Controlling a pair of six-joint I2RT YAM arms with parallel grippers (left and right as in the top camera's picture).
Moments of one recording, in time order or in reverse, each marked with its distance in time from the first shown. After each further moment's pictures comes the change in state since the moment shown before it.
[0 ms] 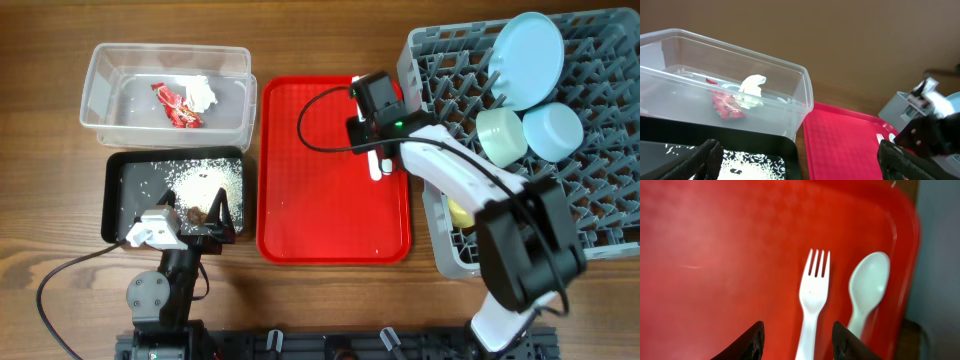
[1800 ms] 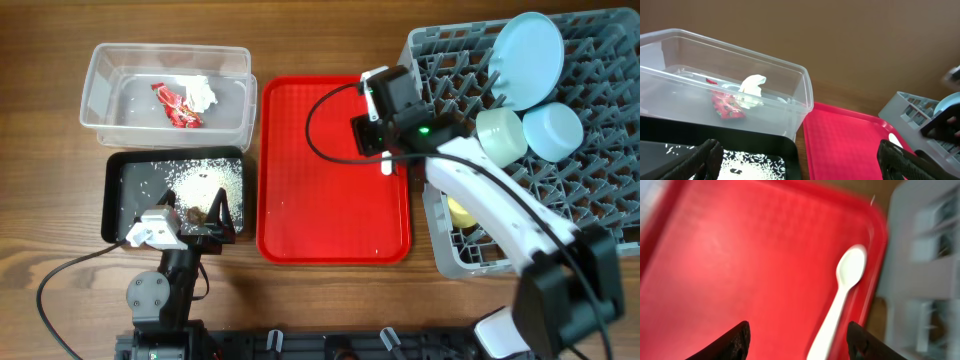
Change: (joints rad) left arm 0.000 0.000 0.000 0.000 0.000 0.000; right arm 0.001 -0.171 -0.010 -0.144 -0.023 0.006
